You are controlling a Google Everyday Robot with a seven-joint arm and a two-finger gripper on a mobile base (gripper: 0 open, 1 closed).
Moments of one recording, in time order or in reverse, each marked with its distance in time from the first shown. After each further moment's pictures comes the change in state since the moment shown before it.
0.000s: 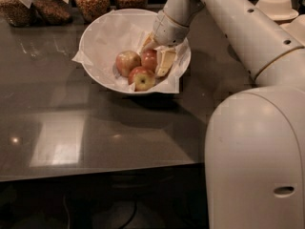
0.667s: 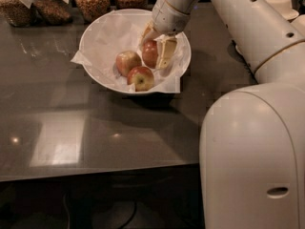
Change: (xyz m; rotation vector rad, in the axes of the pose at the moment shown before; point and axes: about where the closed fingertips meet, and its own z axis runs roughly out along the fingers) arm -0.014 -0.012 -0.028 0.038 0.024 -0.030
